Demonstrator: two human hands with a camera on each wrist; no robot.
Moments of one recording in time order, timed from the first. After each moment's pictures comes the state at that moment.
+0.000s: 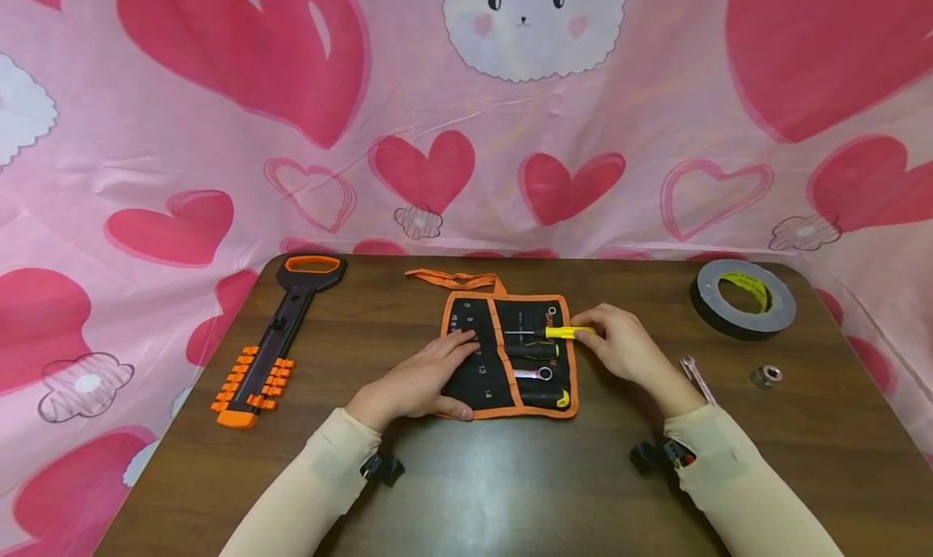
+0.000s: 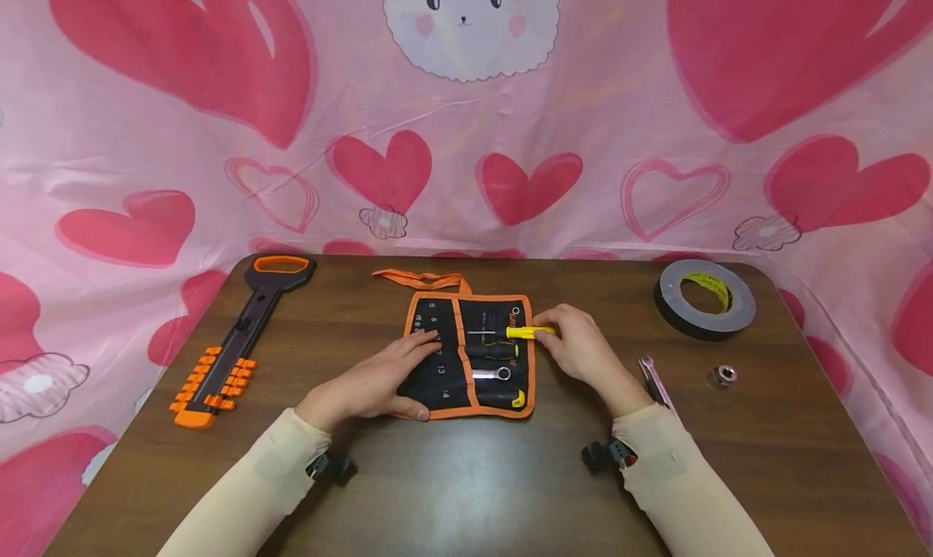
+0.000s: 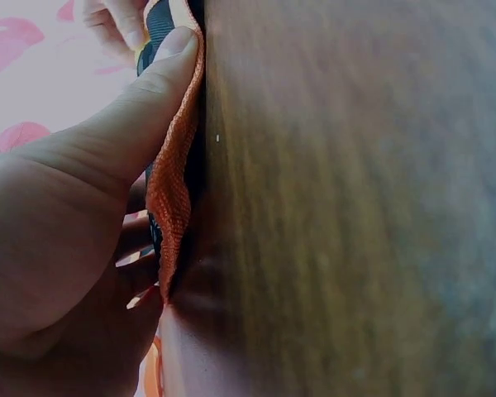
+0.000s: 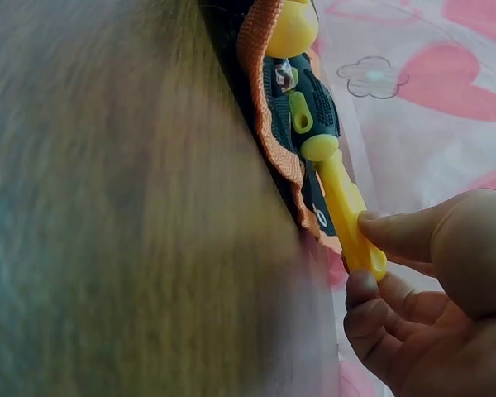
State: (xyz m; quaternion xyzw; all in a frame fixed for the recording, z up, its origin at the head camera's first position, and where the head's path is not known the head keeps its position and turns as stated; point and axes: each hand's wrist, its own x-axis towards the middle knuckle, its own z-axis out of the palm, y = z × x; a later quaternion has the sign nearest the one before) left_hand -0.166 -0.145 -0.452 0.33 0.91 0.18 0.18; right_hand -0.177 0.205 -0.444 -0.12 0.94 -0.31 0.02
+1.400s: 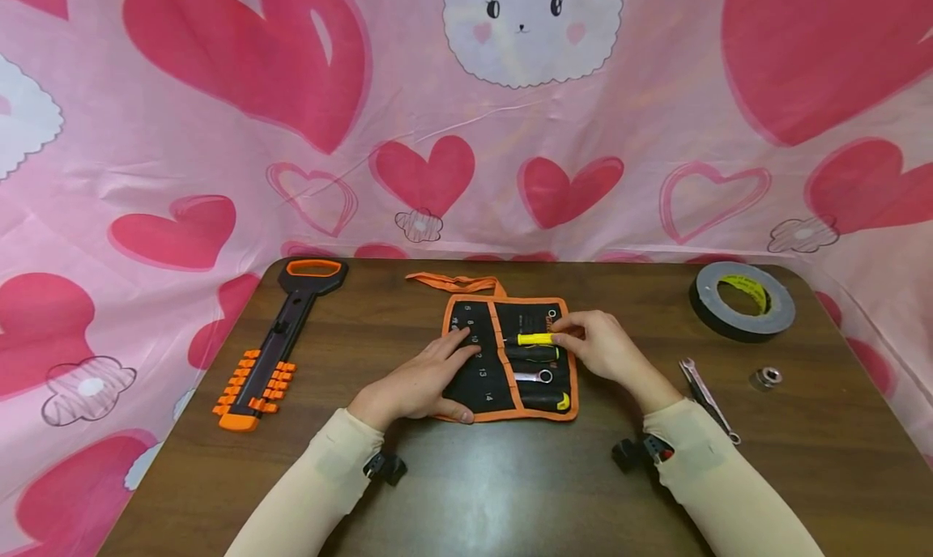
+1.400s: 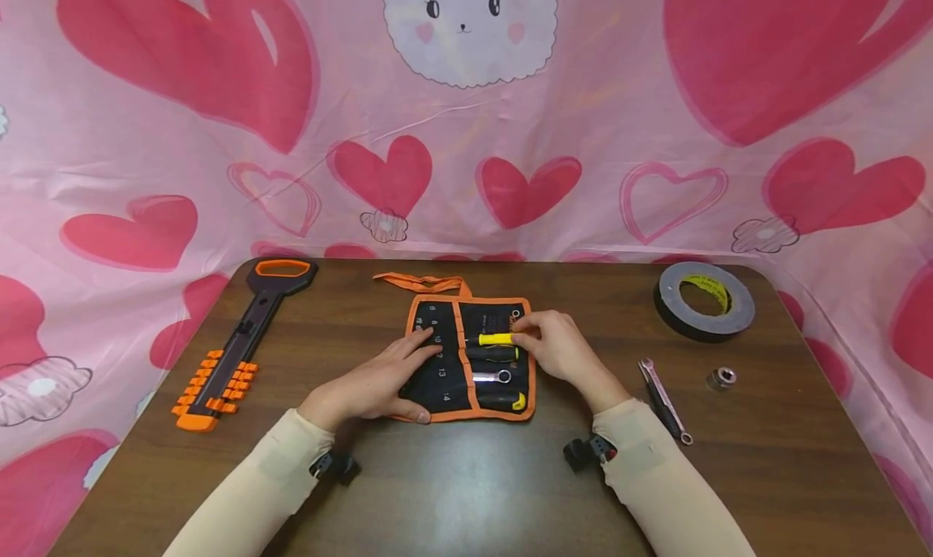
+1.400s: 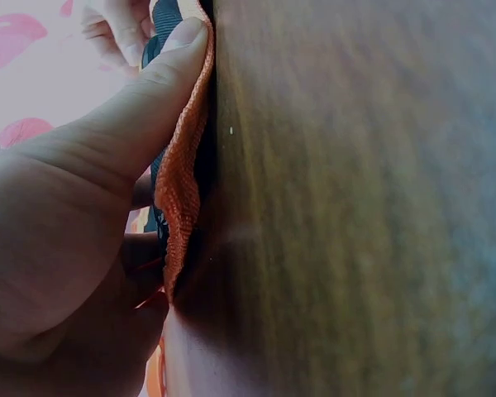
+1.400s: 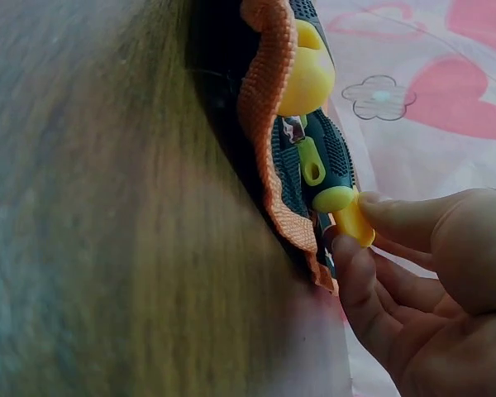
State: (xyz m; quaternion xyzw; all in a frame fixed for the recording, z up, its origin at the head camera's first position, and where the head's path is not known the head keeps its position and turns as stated) left_hand -0.166 -0.143 -0.449 0.33 0.91 0.18 0.18; right_hand -0.186 0.184 -0.448 -0.12 0.93 -0.34 0.07
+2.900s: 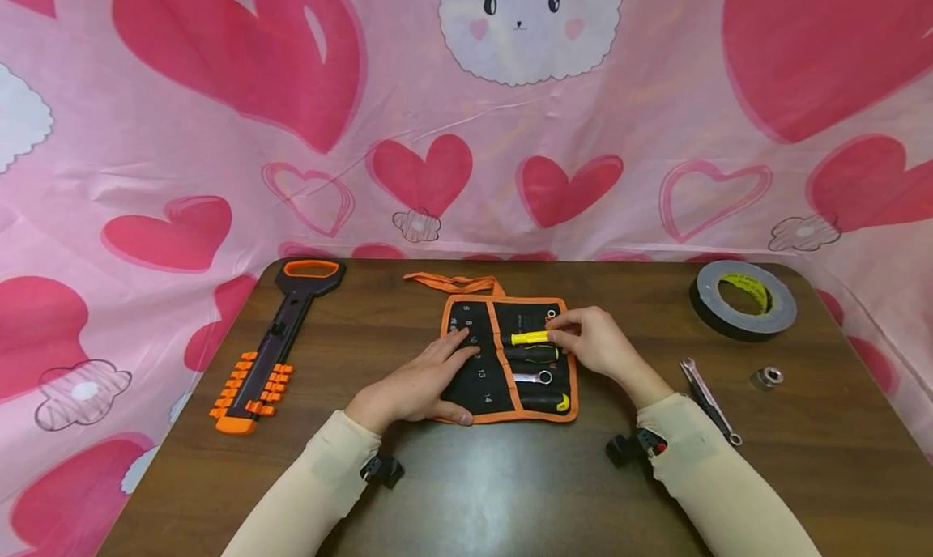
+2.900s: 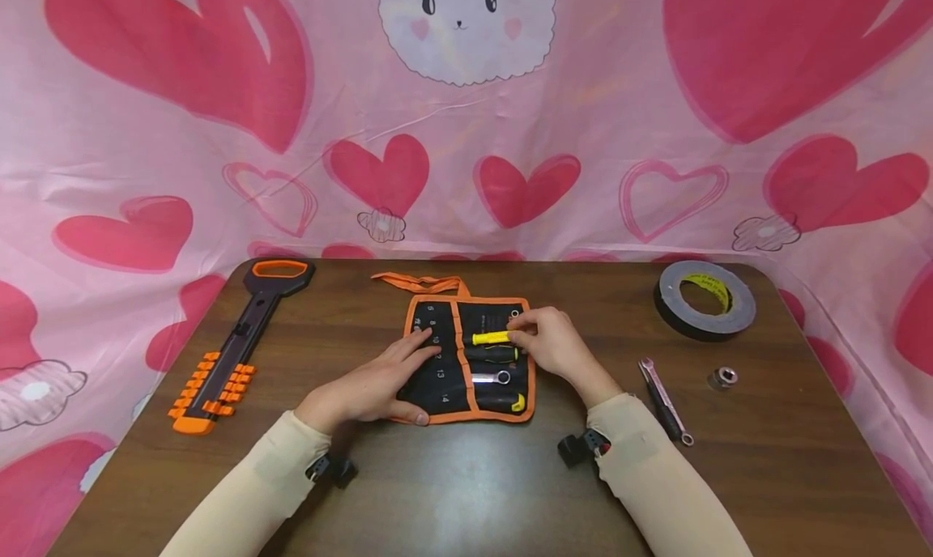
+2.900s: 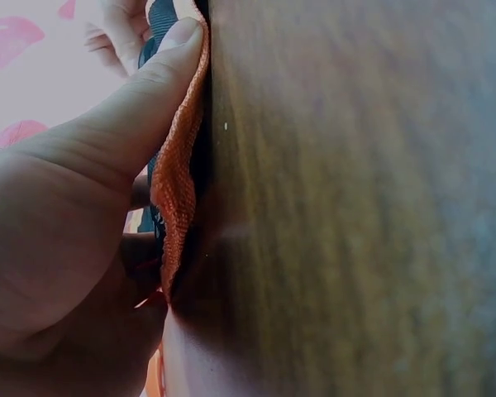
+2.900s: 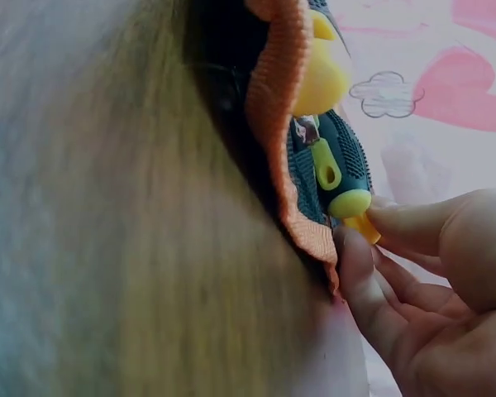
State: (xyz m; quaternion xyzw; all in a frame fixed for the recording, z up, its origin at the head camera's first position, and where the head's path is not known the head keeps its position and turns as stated) left_hand -0.168 -0.144 -0.450 0.32 0.91 0.19 0.20; right_hand -0.194 0.180 -0.454 -0.10 0.91 -0.39 0.08
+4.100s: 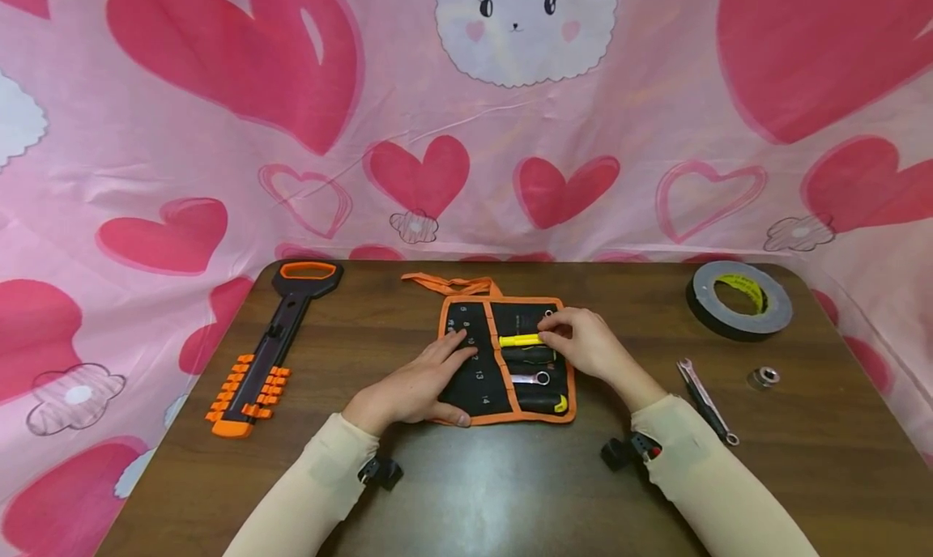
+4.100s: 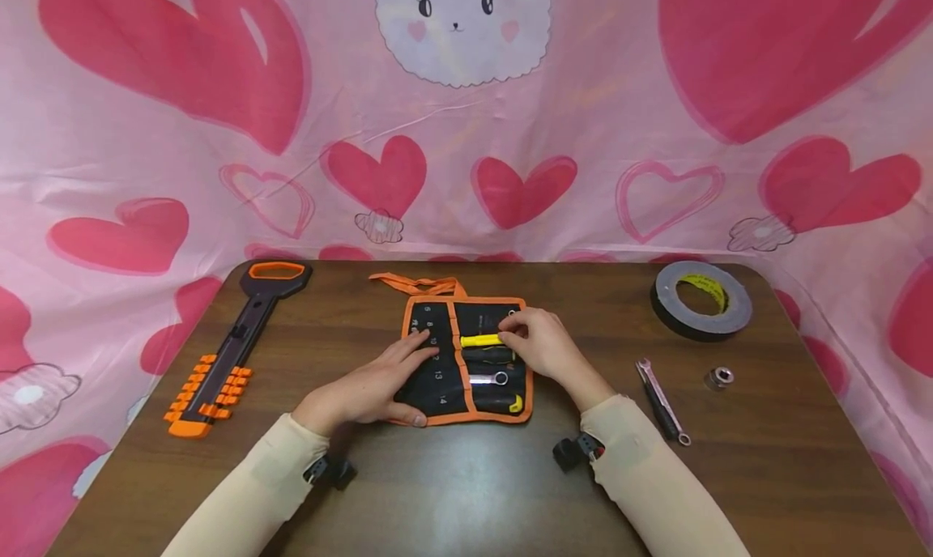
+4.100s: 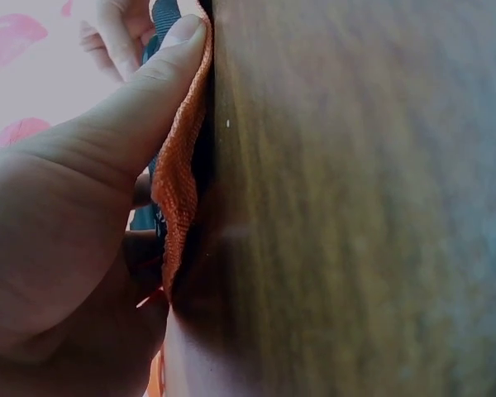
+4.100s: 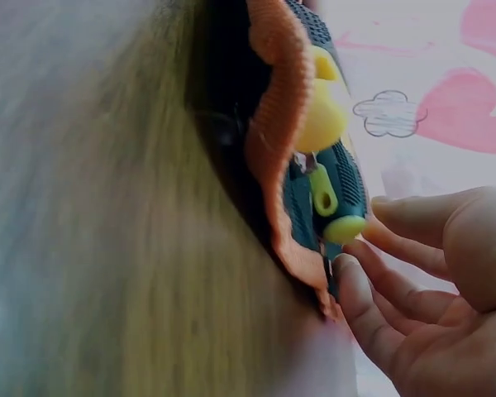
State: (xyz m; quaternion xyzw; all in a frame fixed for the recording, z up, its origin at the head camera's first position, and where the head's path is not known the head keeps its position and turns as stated) left_hand -0.167 -0.144 -0.451 0.33 0.90 0.19 0.20; right_hand -0.189 0.172 -0.451 -0.13 0.92 -0.36 0.04
